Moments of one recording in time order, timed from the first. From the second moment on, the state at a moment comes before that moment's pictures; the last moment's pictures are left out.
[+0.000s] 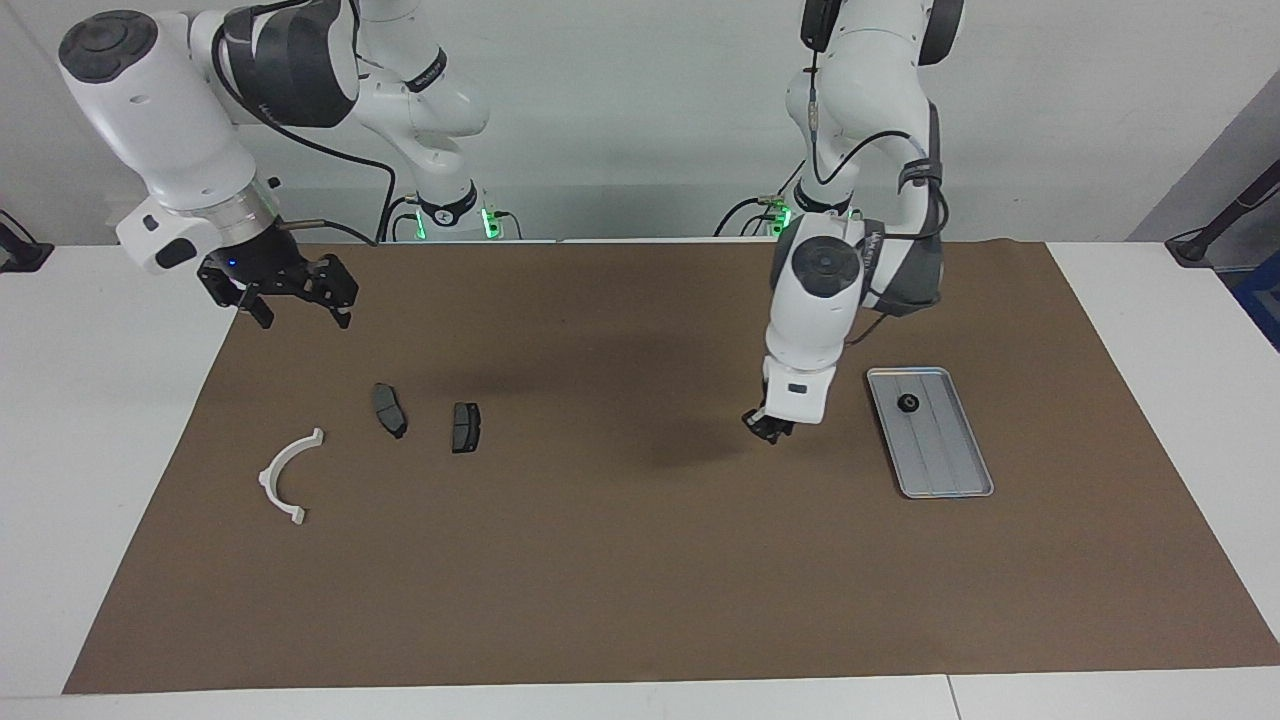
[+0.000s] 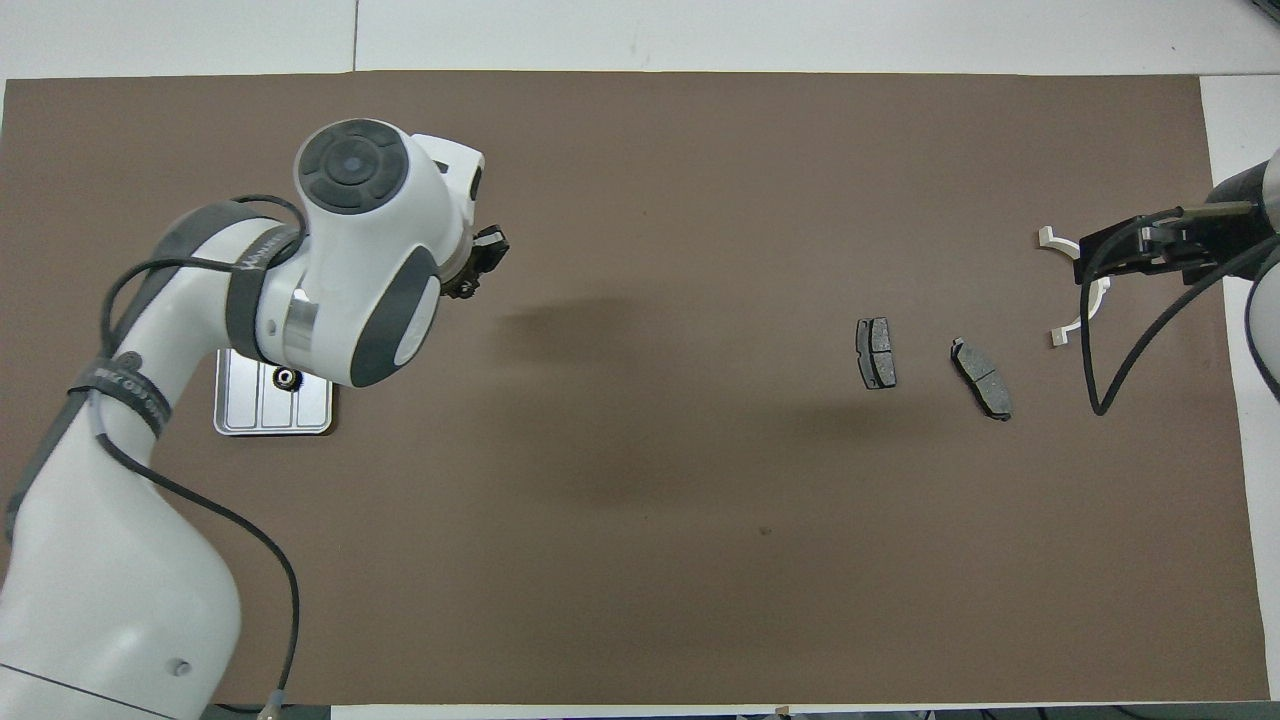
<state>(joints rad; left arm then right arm) -0.47 0.36 0.12 -1.70 0.01 2.07 -0.74 -0.10 0.08 0.09 -1.57 0.00 1.64 0.01</state>
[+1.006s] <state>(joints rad) -0.11 0.35 0.12 -1.92 0.01 2.32 -0.14 -0.07 0.08 0.10 -1.57 0.00 1.63 0.01</state>
